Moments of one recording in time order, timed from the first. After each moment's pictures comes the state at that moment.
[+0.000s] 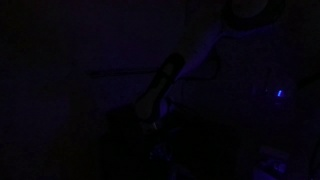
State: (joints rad) arm 0.27 0.53 0.04 -2.12 0.13 2.19 0.43
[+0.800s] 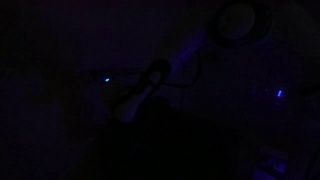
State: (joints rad) arm 0.45 0.71 -0.07 -1.68 -0.34 2.33 0.80
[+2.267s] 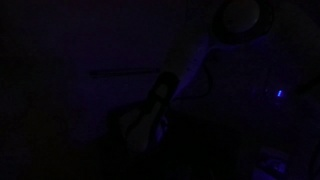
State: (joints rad) arm 0.38 0.68 0.09 -2.07 0.07 2.36 0.81
